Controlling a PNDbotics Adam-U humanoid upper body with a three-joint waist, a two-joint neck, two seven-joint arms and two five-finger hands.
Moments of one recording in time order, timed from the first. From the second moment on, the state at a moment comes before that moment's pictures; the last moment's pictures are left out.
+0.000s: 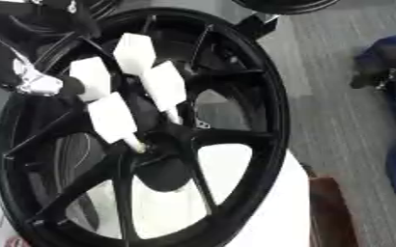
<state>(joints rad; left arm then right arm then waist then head) -1.12 0.90 -0.53 -1.86 -0.33 0.37 -0.84 -0.19 -0.42 -0.24 -1.98 -0.31 -0.14 0.37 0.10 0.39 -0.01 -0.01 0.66</state>
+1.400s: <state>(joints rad) -1.14 0.83 -0.60 -1.70 -0.38 0.38 -0.84 -0.19 -0.42 -0.23 -1.98 -0.31 -0.14 0.38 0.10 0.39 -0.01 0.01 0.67</state>
